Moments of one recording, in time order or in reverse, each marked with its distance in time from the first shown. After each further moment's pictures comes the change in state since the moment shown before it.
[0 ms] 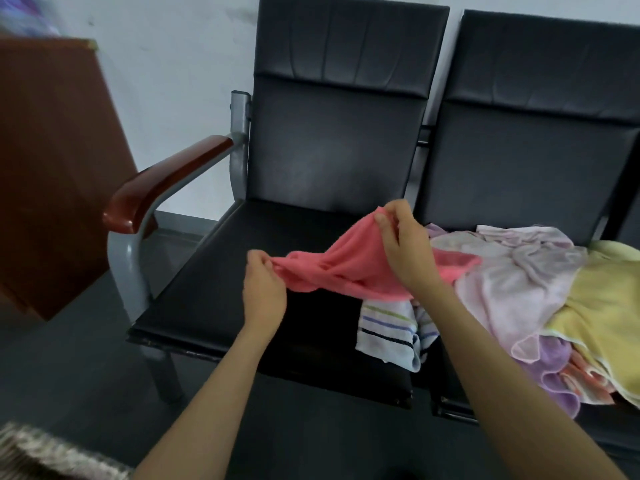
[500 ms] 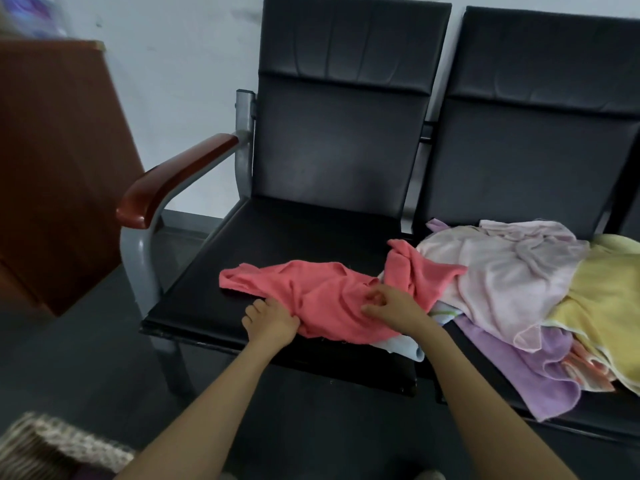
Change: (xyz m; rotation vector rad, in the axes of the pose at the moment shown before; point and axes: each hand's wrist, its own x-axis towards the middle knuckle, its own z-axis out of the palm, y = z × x) left_hand -0.026 -0.045 0.008 0.775 -0.499 -0.275; right_hand -0.069 0.064 0.030 -0.166 -0.659 0.468
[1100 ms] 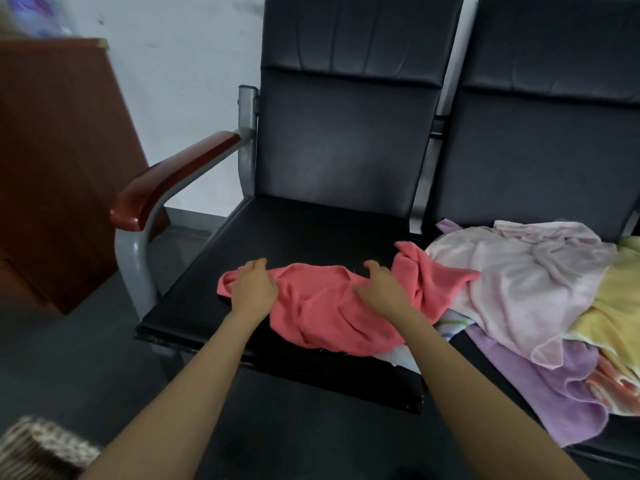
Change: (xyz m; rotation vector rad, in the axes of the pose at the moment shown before) left_hand 0.054 -0.003 -0.034 -0.149 0.291 0.216; right_hand 0.055 -0.019 0.010 -0.098 0.175 0.017
